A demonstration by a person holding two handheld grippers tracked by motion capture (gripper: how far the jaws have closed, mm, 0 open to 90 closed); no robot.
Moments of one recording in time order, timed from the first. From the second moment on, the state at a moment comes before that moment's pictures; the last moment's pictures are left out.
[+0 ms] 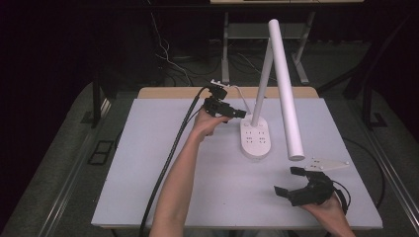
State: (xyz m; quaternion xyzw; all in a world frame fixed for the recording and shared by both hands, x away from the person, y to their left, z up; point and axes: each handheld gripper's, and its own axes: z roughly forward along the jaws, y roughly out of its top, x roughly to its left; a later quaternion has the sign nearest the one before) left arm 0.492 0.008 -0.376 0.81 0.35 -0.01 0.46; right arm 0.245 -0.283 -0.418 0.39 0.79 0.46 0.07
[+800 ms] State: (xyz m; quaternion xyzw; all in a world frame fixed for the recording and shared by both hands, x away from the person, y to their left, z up) left arm 0.496 -0.005 -0.402 0.78 0.38 -0.02 0.49; right arm 0.244 -0.280 -0.418 0.39 0.80 0.46 0.07
